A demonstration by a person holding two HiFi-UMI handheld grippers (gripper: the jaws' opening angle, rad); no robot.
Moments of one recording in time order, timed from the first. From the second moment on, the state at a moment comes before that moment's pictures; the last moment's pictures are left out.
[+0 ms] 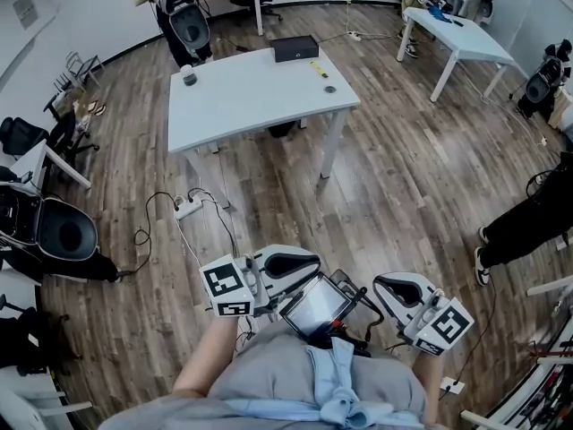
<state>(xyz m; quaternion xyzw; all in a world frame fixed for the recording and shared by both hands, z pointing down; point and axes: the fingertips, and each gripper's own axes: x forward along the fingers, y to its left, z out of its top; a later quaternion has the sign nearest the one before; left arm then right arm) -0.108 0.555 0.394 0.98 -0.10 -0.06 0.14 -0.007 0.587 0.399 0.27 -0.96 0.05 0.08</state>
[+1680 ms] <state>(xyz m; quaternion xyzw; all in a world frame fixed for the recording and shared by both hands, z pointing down) -0.179 0.325 0.414 0.97 -0.17 -0.07 0.17 -0.091 0.344 0.425 0.17 -0.98 0.06 0.11</state>
